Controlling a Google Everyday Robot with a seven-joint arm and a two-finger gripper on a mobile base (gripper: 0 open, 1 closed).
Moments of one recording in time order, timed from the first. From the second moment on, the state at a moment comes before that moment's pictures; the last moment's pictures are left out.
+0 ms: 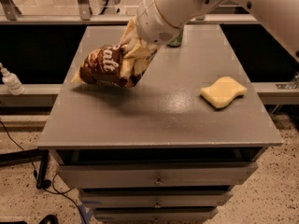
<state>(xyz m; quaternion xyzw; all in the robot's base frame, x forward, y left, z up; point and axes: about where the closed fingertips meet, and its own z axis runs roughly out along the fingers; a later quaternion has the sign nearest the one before) 0.570 0.046 0.963 -0.77 0.52 0.07 0.37</state>
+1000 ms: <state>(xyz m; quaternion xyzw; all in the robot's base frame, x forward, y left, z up) 0.592 -0.056 1.010 -0.81 0.48 -0.05 0.33</state>
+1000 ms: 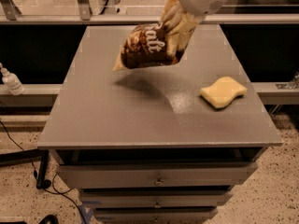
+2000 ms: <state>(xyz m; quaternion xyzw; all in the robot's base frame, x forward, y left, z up) 0.633 -0.189 1.004 -0.84 0.48 -0.05 0.26</state>
